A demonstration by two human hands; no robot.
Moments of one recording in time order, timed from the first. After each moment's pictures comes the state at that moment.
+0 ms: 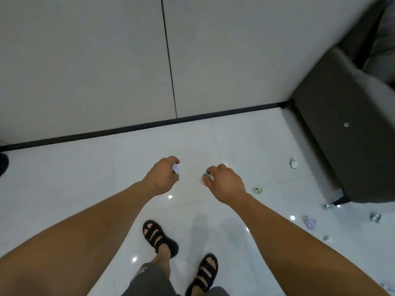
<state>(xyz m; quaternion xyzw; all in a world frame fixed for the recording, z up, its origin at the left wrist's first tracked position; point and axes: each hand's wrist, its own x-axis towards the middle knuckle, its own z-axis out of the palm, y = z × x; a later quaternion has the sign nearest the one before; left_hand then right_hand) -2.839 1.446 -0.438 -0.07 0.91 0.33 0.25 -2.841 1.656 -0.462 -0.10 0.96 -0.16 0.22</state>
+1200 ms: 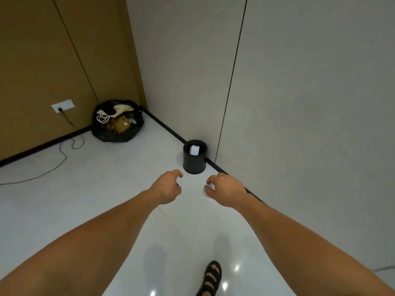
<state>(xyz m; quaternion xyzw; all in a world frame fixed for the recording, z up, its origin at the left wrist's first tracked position) -2.487 0.812 -0.271 -0.52 0.78 0.34 -0.01 -2.675 0.897 -0.285 -0.62 0.77 -0.03 0.16</state>
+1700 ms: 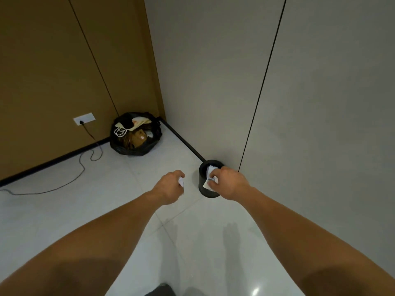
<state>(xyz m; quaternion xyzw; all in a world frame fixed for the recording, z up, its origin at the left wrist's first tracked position) -2.560 0.616 -0.253 -0.56 0.76 0.32 -0.04 -2.763 0.661 -0.264 -0.66 0.73 -0.04 0.17</state>
